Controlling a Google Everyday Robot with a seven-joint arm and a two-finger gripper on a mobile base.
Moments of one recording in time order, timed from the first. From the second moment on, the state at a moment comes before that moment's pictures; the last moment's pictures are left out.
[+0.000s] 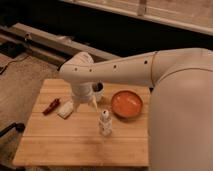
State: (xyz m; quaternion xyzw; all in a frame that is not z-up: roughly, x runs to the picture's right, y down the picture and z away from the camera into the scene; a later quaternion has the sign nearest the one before) arm -0.099 0.102 0.703 -0.26 0.24 0.65 0.68
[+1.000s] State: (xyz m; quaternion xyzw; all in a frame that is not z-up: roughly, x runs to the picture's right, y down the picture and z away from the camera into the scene) arm -0.192 0.078 0.747 -0.28 0.22 0.63 0.69
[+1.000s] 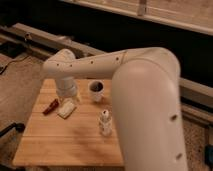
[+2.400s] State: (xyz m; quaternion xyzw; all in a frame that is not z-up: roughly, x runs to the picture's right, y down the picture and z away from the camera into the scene) arm -0.258 0.102 0.886 -0.34 0.26 0.65 0.63
